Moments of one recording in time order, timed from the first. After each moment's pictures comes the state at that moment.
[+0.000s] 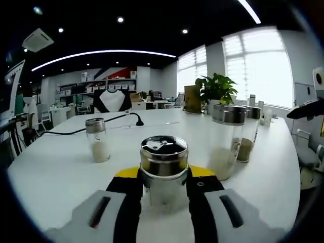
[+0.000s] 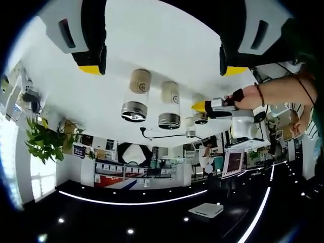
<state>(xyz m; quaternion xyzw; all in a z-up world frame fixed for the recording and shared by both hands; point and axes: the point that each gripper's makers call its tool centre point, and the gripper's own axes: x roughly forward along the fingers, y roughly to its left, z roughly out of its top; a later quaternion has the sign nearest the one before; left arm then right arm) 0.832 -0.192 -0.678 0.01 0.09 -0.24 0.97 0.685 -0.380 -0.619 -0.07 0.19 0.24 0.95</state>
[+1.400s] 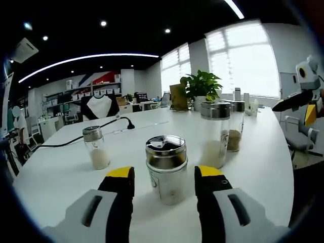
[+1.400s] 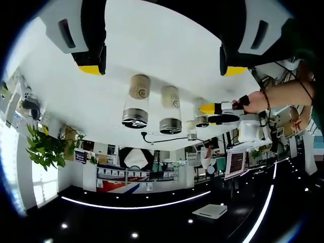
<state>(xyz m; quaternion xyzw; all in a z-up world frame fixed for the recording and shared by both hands) 0.816 -0.181 -0.669 0.06 0.08 -0.32 0.94 0.681 -0.381 -0.626 -0.05 0.21 0.23 0.95</state>
